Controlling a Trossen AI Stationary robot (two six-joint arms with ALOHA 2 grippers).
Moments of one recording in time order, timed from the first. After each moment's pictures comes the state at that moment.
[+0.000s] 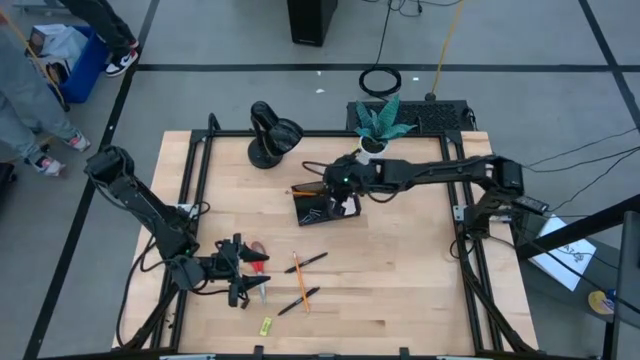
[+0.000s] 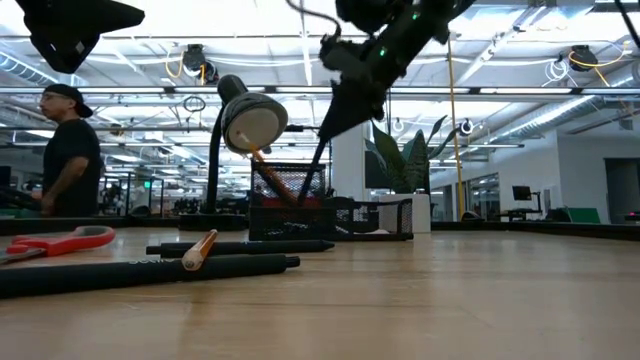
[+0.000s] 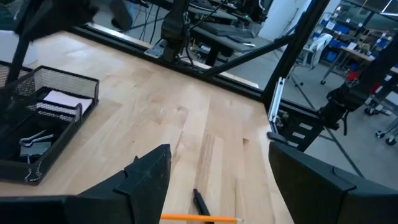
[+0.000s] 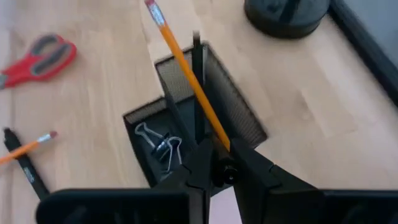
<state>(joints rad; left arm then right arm) -0.85 1.19 0.48 0.42 -0.84 -0.59 -0.15 1.70 1.25 -0.36 0.10 0.12</state>
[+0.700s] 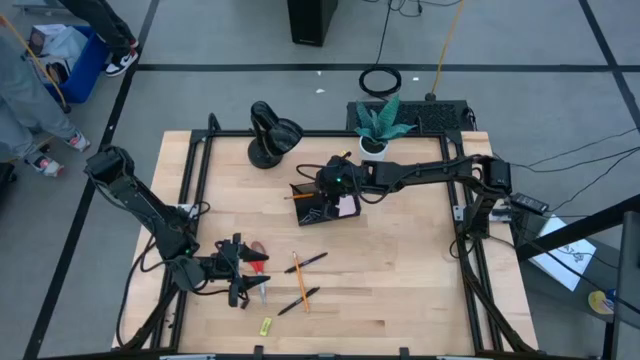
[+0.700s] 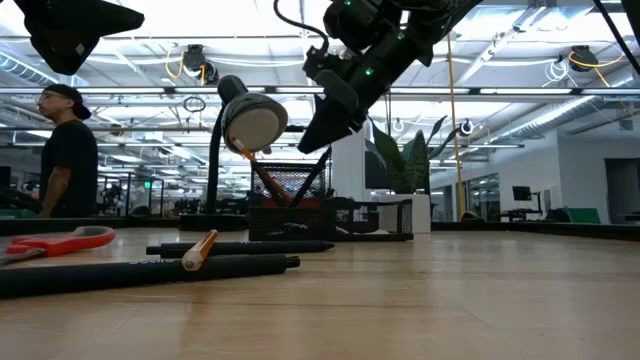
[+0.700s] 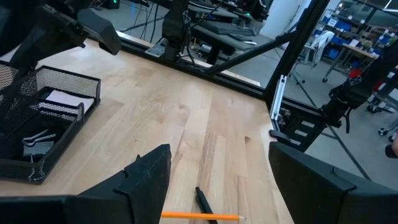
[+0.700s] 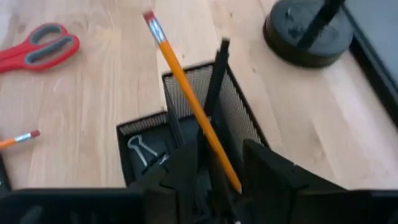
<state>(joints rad) -0.85 1.19 0.48 0.40 -0.84 -0.59 -0.16 1.79 1.25 -0.21 0.05 -0.04</state>
